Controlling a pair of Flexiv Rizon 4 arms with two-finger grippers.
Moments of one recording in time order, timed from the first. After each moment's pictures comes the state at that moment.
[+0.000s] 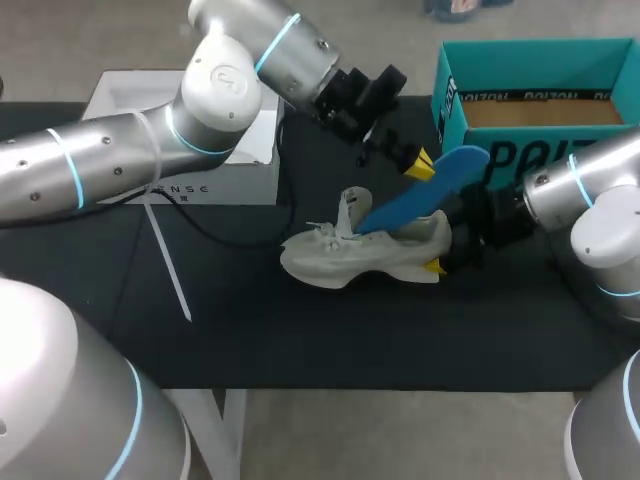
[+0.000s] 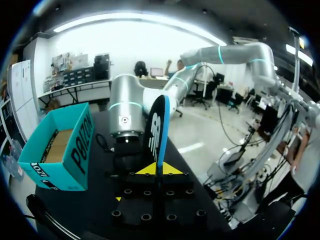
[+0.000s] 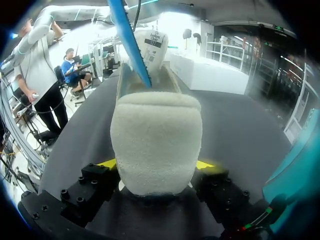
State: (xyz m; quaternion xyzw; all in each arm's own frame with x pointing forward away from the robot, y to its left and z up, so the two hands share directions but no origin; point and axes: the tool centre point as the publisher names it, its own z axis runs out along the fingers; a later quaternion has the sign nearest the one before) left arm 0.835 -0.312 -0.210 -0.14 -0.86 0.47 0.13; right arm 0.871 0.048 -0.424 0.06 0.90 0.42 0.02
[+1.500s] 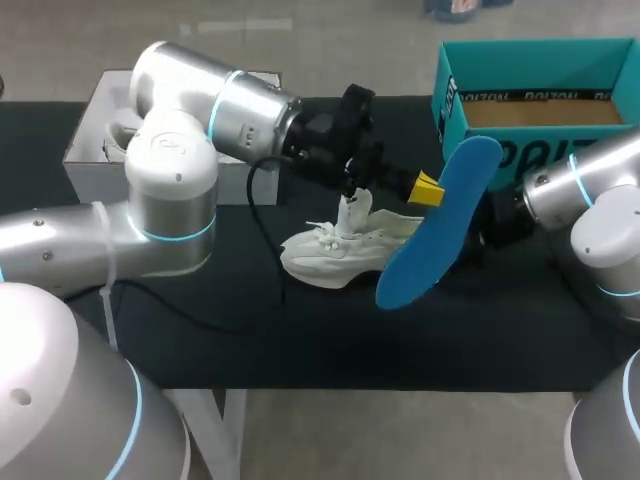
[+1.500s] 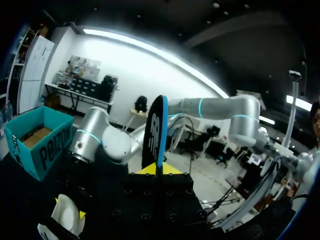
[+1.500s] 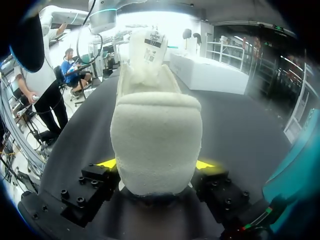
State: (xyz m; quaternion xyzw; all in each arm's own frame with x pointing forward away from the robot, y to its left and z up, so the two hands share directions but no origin) left arm 0.699 -0.298 -0.122 0.00 -0.76 0.60 0.25; right arm 0.871 0.048 -0.424 0.06 0.90 0.42 0.02
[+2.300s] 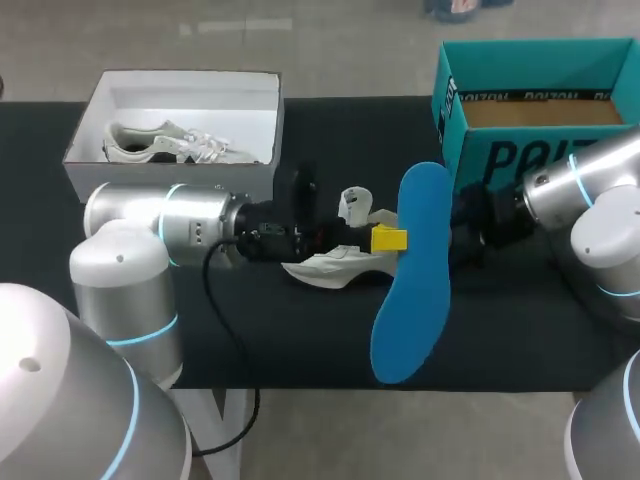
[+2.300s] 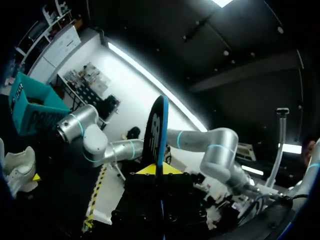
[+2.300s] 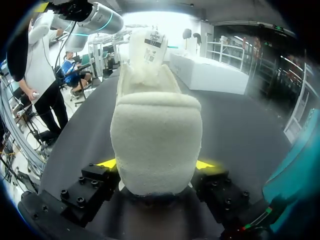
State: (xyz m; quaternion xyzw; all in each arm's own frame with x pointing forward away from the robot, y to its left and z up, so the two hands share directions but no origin) left arm 0.627 -0.253 -0.116 0.13 -0.62 0.69 0.35; right arm 0.871 0.048 -0.424 0.06 0.90 0.42 0.02
